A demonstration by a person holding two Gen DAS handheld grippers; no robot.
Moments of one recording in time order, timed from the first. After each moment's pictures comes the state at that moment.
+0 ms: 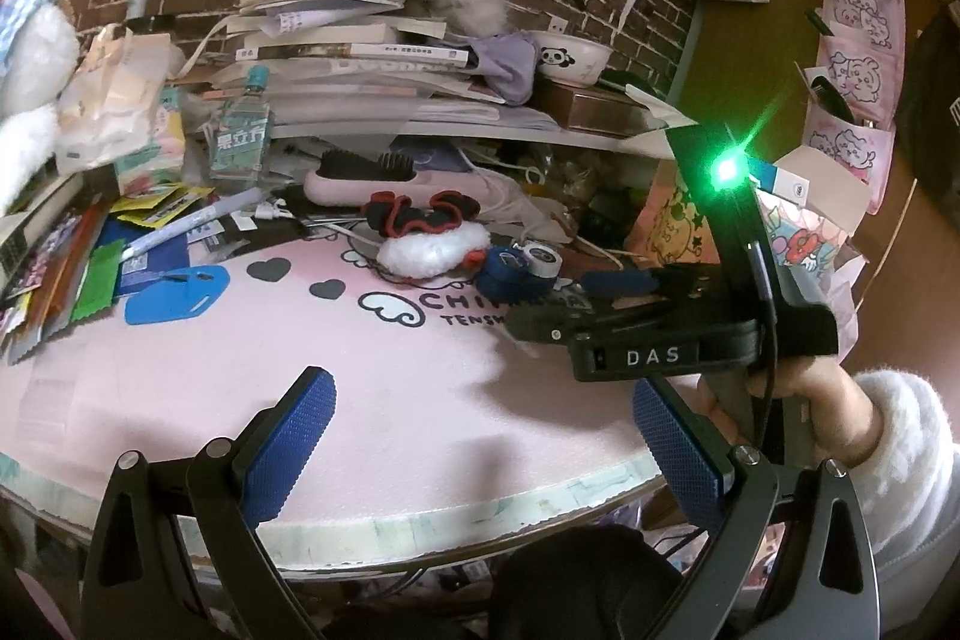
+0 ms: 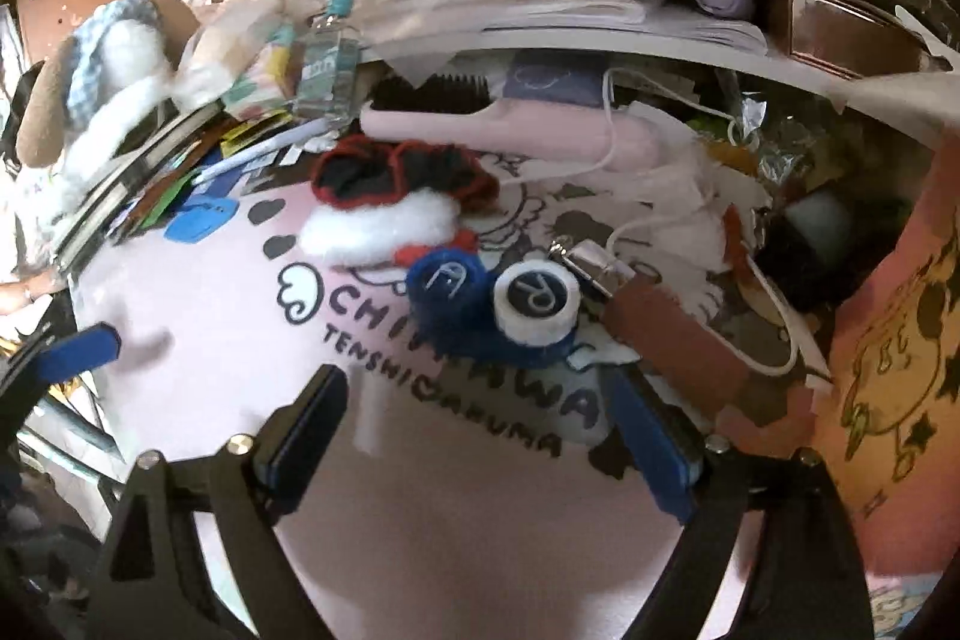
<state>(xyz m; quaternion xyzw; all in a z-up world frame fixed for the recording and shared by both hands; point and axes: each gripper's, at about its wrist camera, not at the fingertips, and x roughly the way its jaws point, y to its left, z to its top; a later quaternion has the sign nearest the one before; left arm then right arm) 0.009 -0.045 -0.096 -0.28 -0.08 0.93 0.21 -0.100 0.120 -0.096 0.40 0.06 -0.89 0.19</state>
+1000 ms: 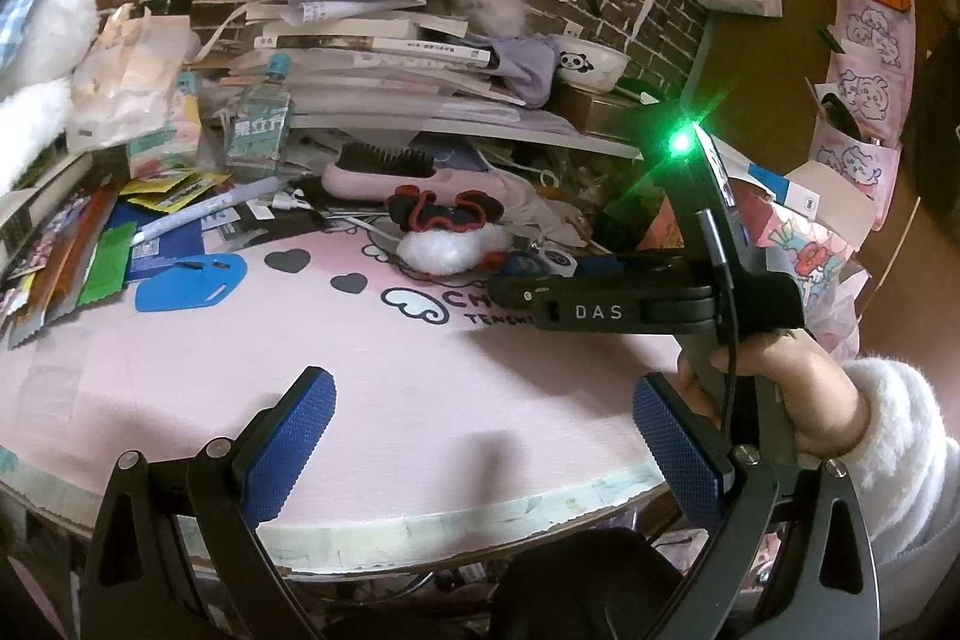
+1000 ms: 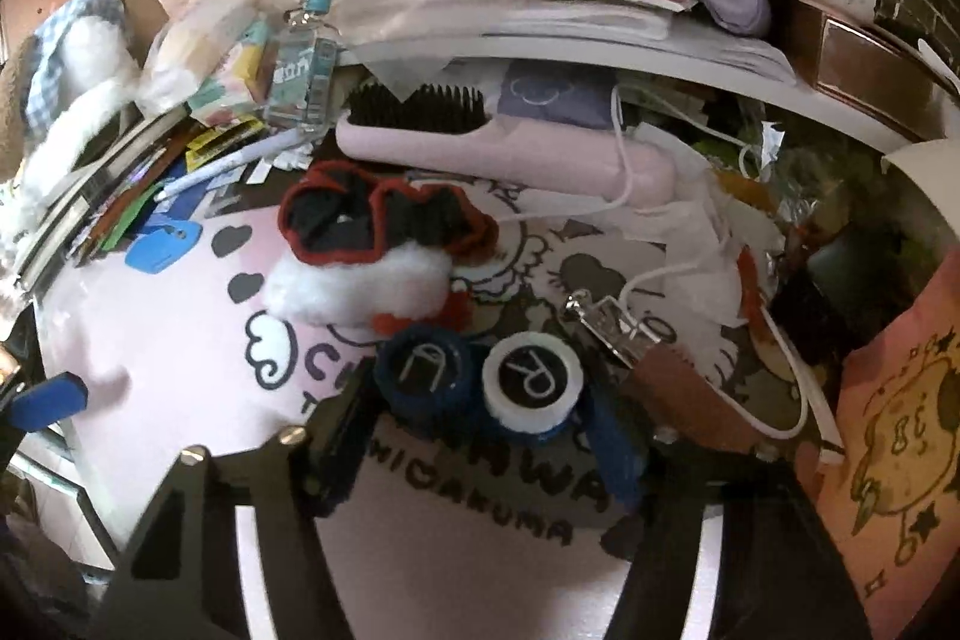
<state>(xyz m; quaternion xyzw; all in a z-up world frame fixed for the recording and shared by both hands) 0.005 -0.060 -0.103 -0.28 -0.10 0.93 0.21 -0.129 0.098 -0.097 0.41 0.08 -0.89 0.16</state>
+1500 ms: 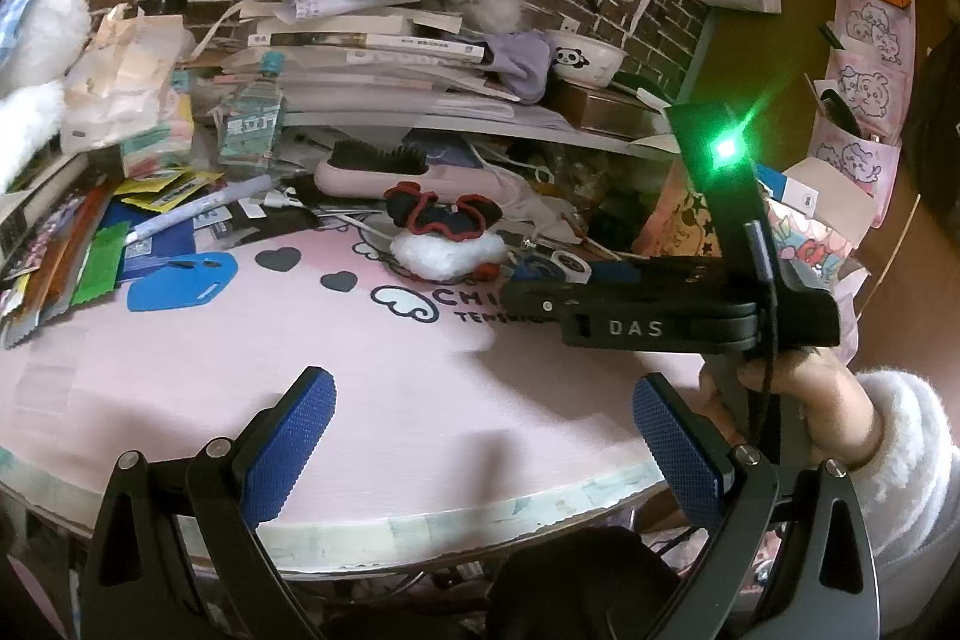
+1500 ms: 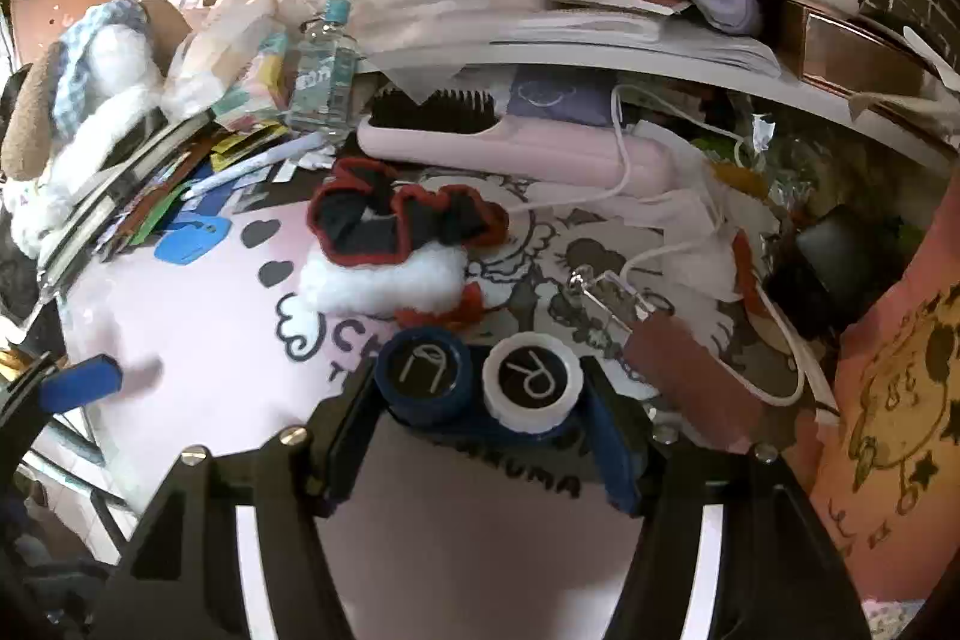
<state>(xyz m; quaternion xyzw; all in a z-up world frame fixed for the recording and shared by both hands) 0.002 -0.054 -0.102 -0.29 -0.09 0.93 0.21 -0.108 0.105 -0.092 0.40 0.06 -0.90 0.18</state>
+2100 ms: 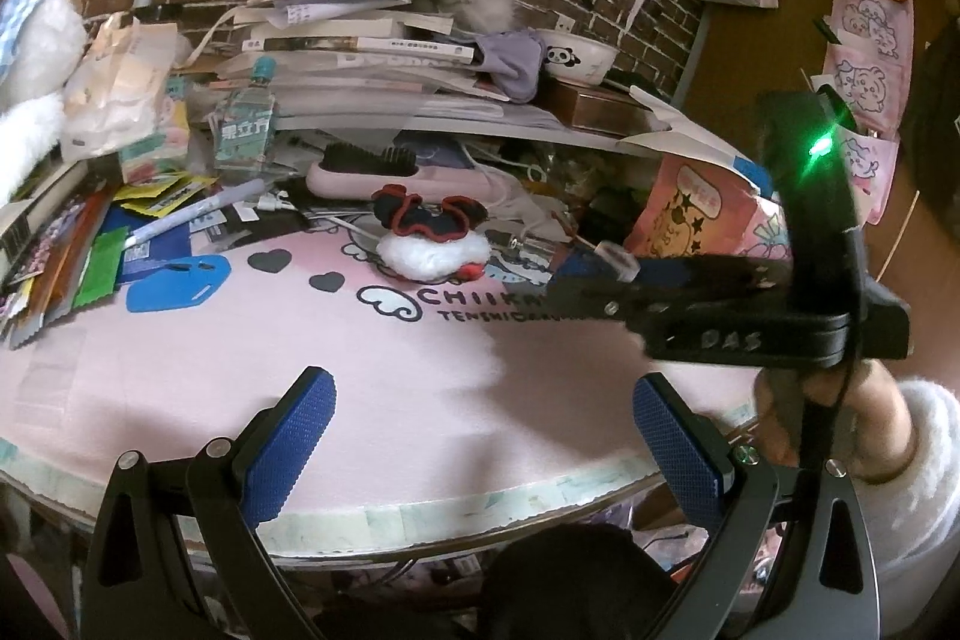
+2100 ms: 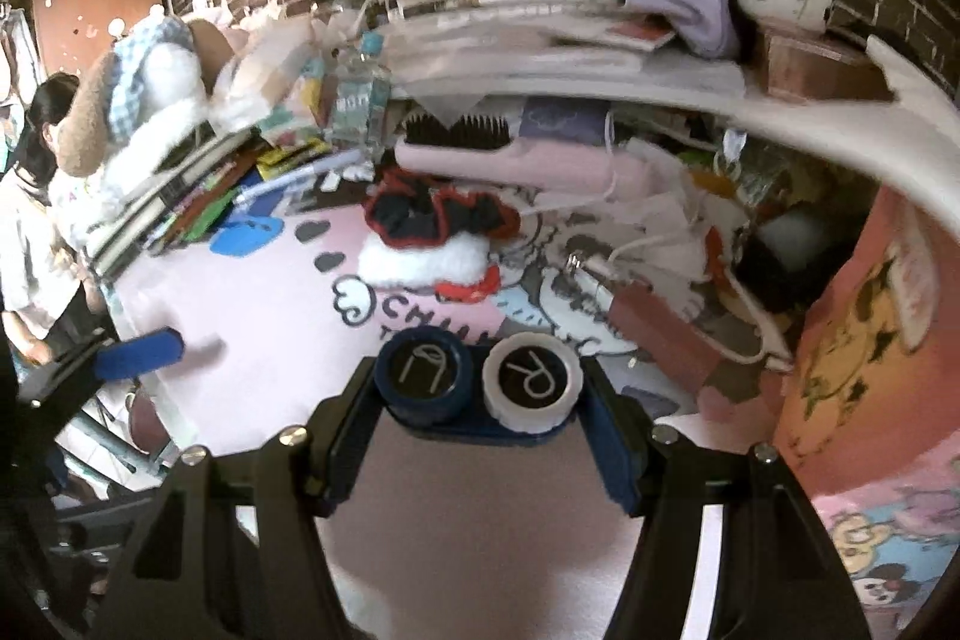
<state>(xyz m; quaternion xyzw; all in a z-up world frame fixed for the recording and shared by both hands) 0.007 -0.047 -0.098 -0.29 -0.09 0.93 0.21 -0.065 0.120 -0.065 0.38 0.05 -0.90 0.20</state>
